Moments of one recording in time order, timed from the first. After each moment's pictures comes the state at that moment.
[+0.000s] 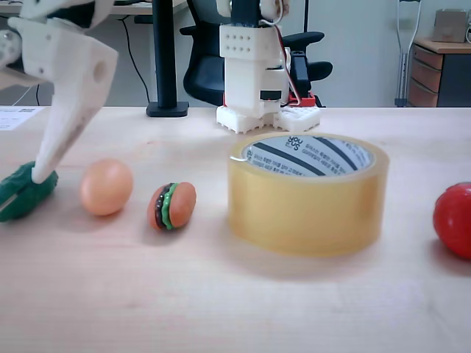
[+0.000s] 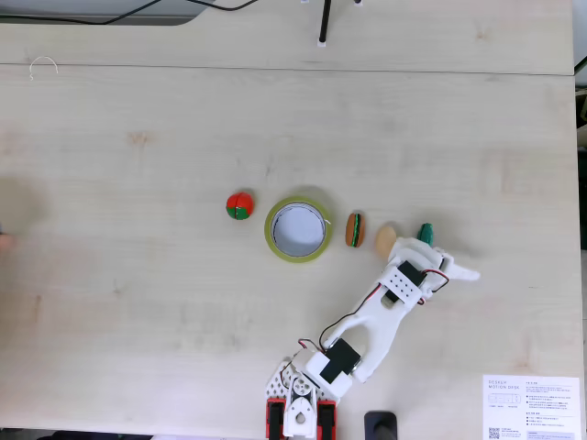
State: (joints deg) arm 36.1 84.6 108.6 36.8 69.8
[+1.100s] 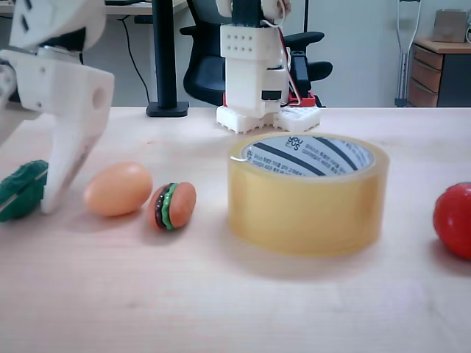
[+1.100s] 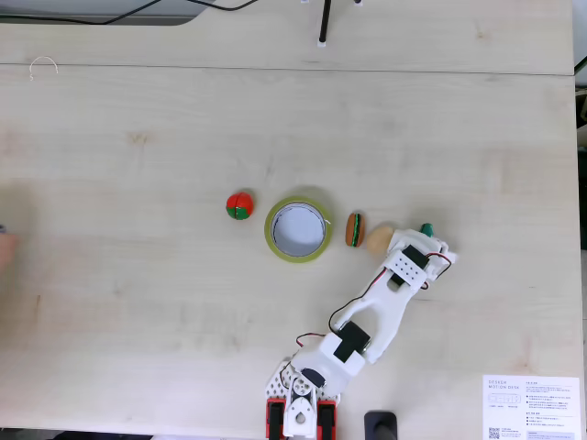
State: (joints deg) arm 34.6 72.3 97.5 44.6 69.8
